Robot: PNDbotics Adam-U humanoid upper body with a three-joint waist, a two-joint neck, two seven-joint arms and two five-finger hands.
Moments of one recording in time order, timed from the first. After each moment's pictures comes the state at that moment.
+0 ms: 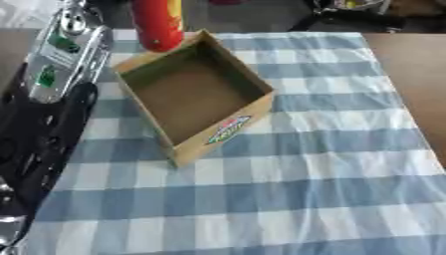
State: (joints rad) left arm -0.88 0.39 -0.13 -1.55 0.24 0.21 0.17; right arm -0.18 -0.50 -0.09 -1.98 -0.30 0.22 -0.52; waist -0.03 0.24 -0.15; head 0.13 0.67
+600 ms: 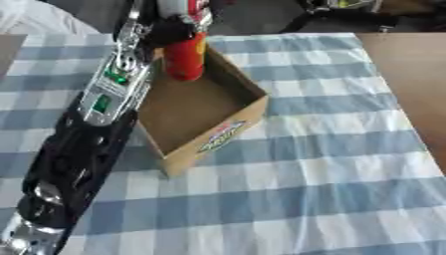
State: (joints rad) left arm -0.87 0.32 -0.13 -1.39 0.15 0.13 0.19; right arm -0.18 -0.49 -0.09 -1.98 -0.30 0.22 -0.53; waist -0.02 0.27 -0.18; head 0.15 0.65
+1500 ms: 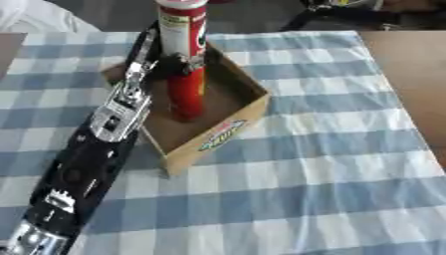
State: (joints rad) left arm -0.84 0.32 -0.12 -1.23 -0.02 0.03 0.09; right arm -0.17 -0.49 -0.10 -1.98 -0.30 0.22 -0.54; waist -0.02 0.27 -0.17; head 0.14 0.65
